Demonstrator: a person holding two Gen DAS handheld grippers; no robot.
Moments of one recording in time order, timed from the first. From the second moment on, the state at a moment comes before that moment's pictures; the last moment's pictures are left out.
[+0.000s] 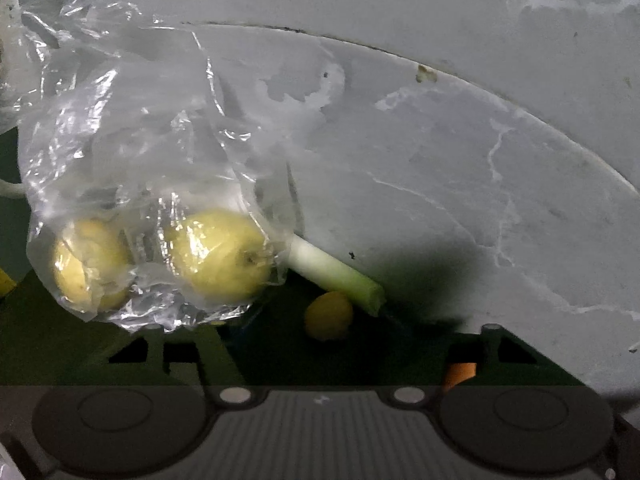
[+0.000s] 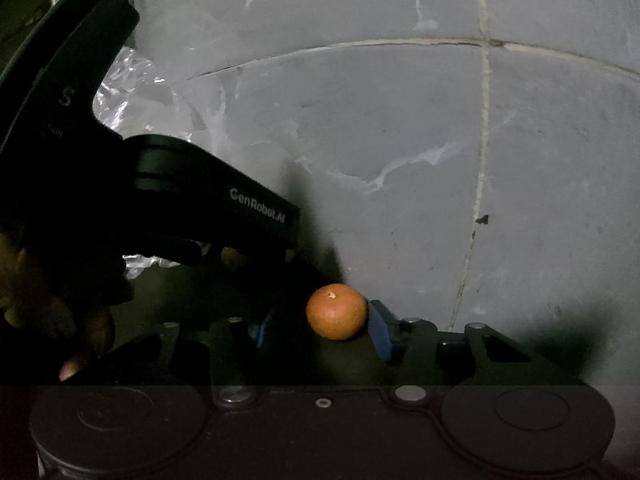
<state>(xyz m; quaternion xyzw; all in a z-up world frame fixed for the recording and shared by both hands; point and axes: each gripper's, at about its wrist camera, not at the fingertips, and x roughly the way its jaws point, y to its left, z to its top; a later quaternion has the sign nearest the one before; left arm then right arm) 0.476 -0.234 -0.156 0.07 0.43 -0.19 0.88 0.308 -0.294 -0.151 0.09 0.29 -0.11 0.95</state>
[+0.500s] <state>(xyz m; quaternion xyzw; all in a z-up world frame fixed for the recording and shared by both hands) 0.471 -0.246 -0.158 0.04 0.45 -0.21 0.87 0.309 -0.296 -0.152 0.09 0.29 -0.12 0.94</state>
